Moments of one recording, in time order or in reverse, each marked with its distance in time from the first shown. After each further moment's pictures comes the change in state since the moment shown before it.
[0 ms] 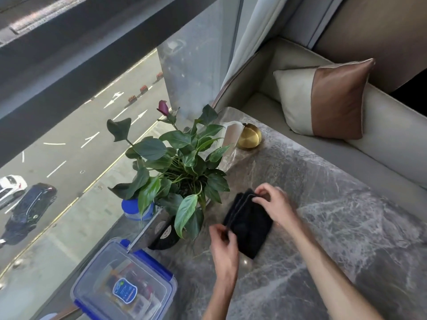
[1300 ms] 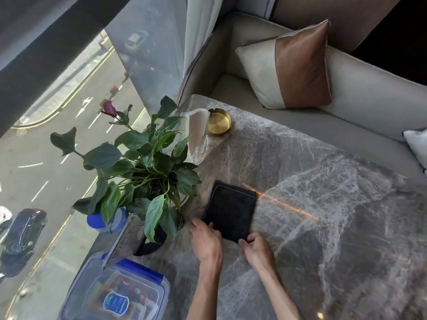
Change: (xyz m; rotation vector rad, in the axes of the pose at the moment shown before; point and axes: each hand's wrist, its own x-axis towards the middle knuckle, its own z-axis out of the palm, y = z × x) left_hand 0.012 0.008 0.000 0.839 -0.051 -0.091; right_hand -0.145 0.013 0.088 0.282 -0.050 0.863
